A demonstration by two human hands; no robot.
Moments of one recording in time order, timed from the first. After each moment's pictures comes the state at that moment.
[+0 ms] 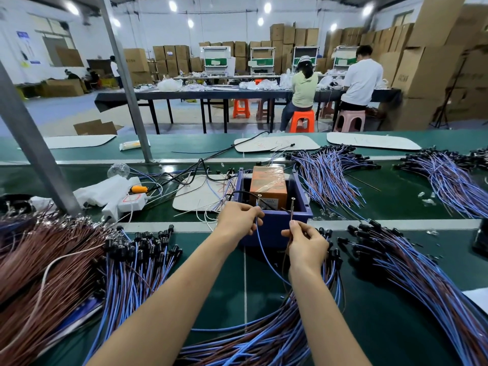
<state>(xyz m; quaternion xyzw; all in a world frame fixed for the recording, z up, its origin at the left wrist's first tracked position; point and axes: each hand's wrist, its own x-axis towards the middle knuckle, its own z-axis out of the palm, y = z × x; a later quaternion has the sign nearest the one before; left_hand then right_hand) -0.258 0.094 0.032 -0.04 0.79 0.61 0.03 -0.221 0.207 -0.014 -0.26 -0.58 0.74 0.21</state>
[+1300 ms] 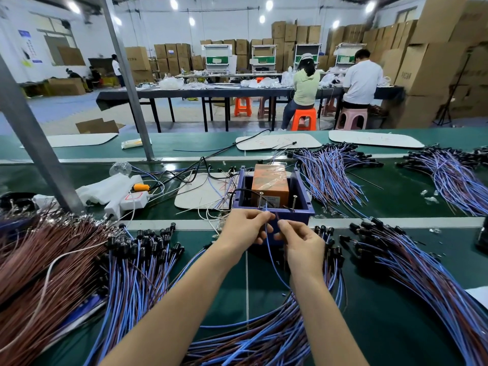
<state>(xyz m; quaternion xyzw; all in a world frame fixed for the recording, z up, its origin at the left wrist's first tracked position) -0.229 0.097 0.032 0.03 0.74 0.67 0.06 -0.200 0.200 -0.006 -0.16 -0.58 0.78 0.17</state>
